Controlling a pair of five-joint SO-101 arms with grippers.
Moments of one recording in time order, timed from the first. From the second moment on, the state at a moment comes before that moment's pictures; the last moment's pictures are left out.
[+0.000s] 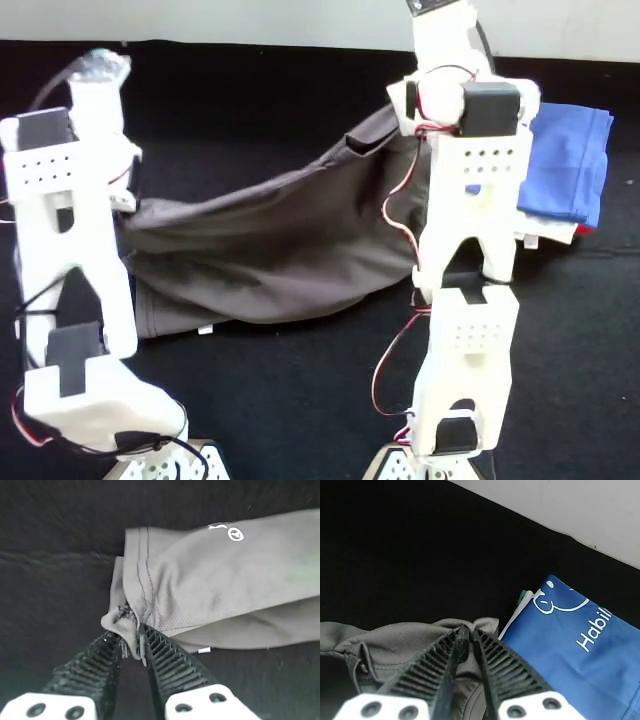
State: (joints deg) left arm -19.9 5.5 -11.3 88.9 -14.0; right arm -9.6 33.6 -82.8 100.5 19.2
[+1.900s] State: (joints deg) left arm -24.0 -11.0 33.5 78.3 -36.0; right arm -10.4 -49.0 53.1 62.4 16.2
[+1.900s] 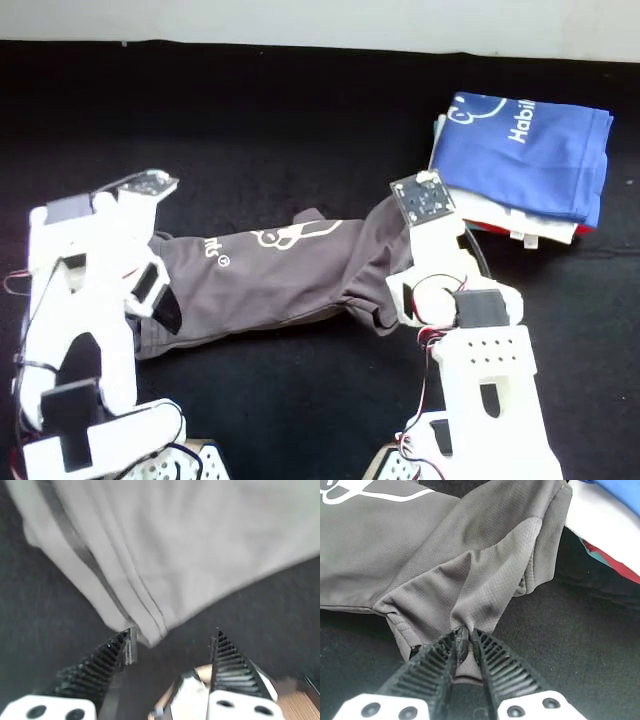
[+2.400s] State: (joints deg) left arm -30.6 -7.9 35.6 80.3 -39.7; right arm -10.4 -49.1 53.1 62.6 16.1
